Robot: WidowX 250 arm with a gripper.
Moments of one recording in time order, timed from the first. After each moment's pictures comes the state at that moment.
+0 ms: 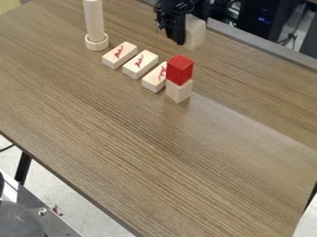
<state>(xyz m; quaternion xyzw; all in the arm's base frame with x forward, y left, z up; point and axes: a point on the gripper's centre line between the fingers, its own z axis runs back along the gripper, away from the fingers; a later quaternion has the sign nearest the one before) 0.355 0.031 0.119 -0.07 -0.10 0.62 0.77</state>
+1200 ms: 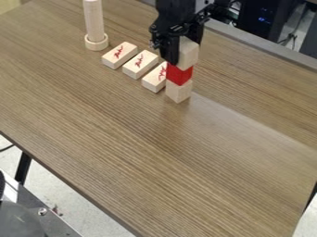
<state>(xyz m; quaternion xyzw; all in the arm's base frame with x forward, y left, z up) 0.343 0.026 0.092 -0.04 -0.08 0.62 0.78</state>
